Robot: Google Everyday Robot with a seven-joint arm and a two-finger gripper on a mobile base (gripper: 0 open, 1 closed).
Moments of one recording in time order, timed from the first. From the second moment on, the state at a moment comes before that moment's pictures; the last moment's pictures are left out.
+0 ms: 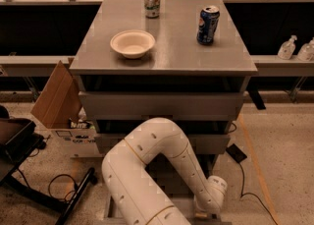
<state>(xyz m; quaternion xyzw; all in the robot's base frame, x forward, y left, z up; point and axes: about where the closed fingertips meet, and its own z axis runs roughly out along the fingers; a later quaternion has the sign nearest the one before) 0.471 -0.198 0.166 -0.65 0.76 -0.02 0.09</state>
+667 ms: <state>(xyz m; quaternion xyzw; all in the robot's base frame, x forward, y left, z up) 0.470 -0.198 0.165 -0.65 0.76 -0.02 0.09</state>
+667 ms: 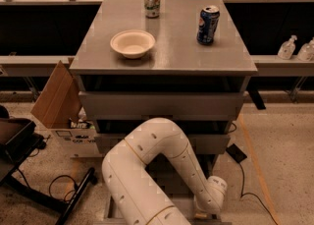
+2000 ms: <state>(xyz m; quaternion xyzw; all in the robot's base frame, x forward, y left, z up) 0.395 -0.223 0.160 -0.58 0.81 0.02 0.08</state>
